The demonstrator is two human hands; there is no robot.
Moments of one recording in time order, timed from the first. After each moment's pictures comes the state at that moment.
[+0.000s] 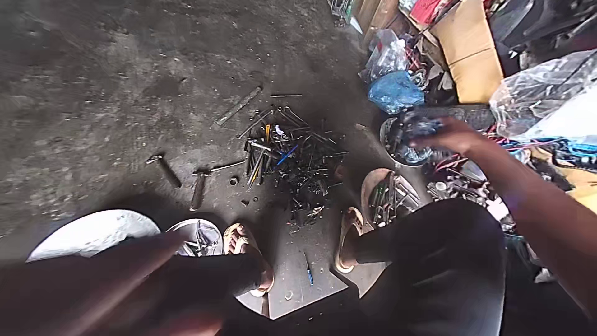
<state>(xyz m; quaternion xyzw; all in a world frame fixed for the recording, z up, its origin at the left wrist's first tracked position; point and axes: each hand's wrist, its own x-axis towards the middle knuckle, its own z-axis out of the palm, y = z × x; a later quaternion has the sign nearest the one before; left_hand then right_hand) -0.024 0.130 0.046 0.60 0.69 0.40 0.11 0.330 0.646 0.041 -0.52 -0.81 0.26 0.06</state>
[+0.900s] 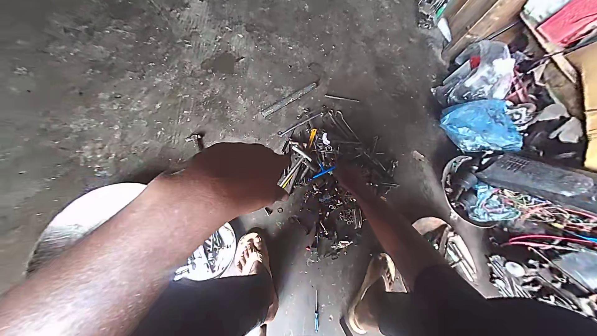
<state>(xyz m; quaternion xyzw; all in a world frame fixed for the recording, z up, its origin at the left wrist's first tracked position) -0.162 0.371 -0.041 0.53 0.79 -0.12 0.29 0.012 0.657 -0.325 -0.40 -0.89 0.03 -0.24</state>
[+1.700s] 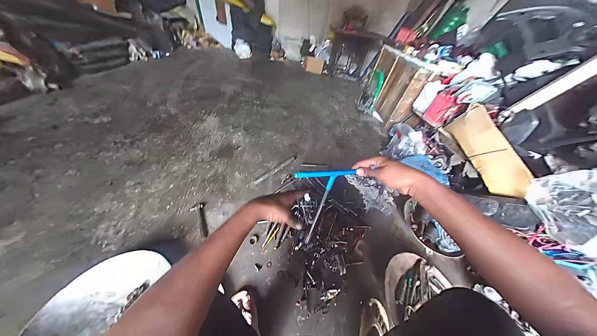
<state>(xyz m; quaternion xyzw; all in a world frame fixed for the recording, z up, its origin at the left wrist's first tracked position) -0.130 0.417 -0.032 0.62 0.63 0.25 0.40 0.098 0.622 0.099 -0.27 -0.88 0.40 0.01</state>
